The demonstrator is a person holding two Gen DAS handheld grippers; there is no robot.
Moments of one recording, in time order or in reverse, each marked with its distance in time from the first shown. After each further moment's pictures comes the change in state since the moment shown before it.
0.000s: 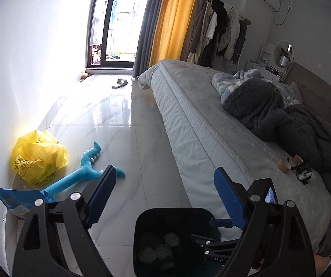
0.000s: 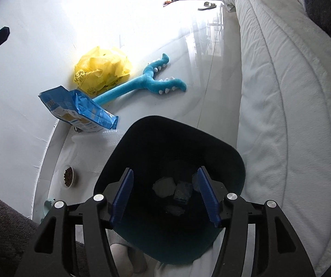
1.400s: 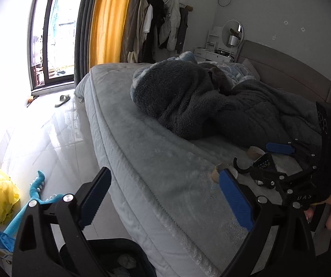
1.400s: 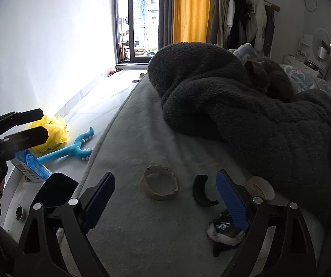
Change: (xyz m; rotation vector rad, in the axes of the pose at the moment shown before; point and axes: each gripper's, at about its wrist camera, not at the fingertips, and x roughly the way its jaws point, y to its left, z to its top) left arm 0.078 -0.179 0.007 0.216 0.008 -0.234; right arm -0.215 -0.195 -0.039 0.031 -0.436 -0.346
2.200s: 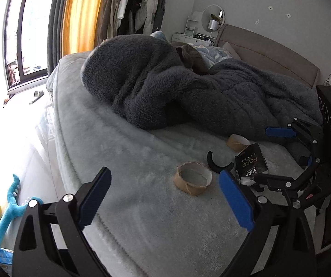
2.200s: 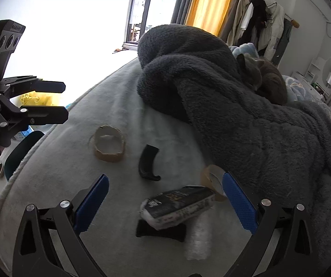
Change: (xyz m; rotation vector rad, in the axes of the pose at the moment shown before) left arm 0.070 -0.057 0.000 0.047 0.081 -0.118; right arm 0.004 -0.055 -0.026 -0.202 0.076 -0.042
